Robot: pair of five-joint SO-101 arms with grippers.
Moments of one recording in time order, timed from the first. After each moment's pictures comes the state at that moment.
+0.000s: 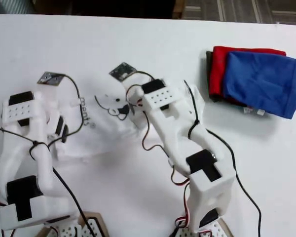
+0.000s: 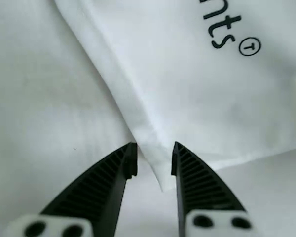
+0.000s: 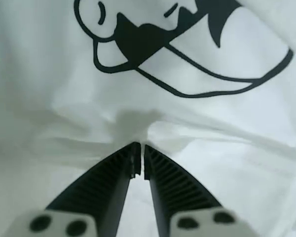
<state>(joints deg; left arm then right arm) -24.7 -5.7 27.6 75.2 -21.8 -29.9 17.7 2.7 68.3 19.8</state>
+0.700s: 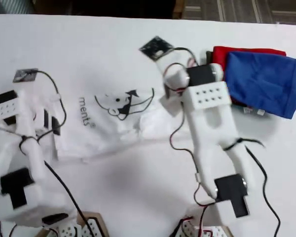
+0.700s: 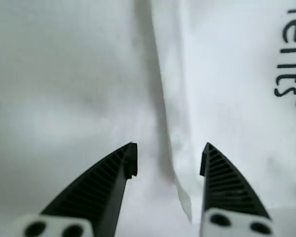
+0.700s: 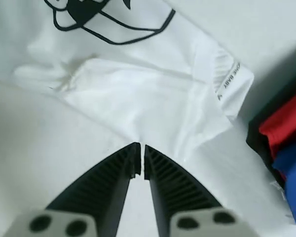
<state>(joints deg) -31.5 3.2 21.6 71.0 -13.1 -15.4 -3.3 -5.1 90.9 31.0</state>
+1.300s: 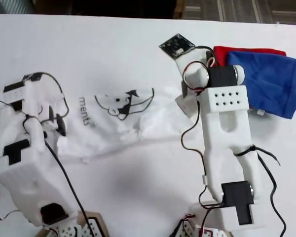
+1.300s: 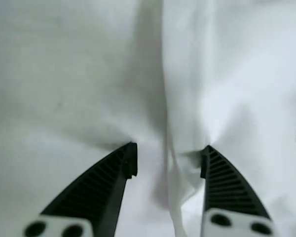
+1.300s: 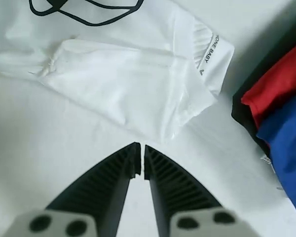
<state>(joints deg) -29.5 28.0 2.7 77.1 -8.0 -10.8 -5.8 -5.1 93.2 32.0</state>
